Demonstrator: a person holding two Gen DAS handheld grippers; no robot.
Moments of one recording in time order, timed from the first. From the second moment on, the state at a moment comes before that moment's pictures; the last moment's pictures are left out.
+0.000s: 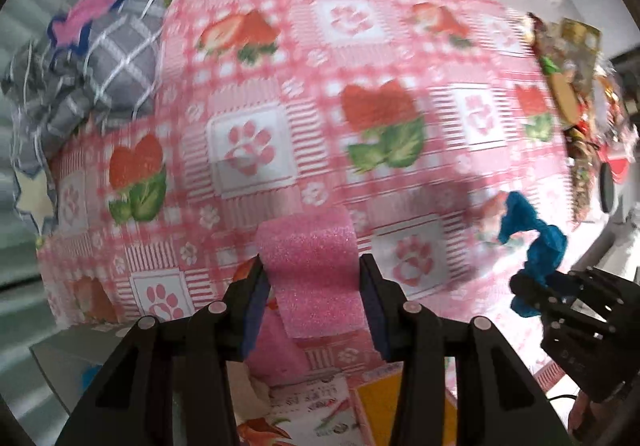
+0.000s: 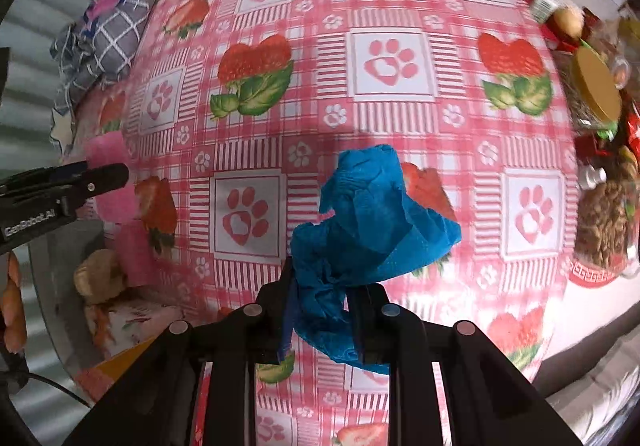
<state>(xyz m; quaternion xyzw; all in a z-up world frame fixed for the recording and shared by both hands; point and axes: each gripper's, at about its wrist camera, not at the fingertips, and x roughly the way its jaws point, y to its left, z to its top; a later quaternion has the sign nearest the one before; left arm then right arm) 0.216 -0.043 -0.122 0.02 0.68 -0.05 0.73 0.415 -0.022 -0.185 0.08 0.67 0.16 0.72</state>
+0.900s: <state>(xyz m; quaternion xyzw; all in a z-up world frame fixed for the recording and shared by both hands) 0.117 -0.195 -0.052 0.10 0.60 -0.23 0.76 0.287 -0.082 -0.129 0.15 0.66 0.08 0.74</state>
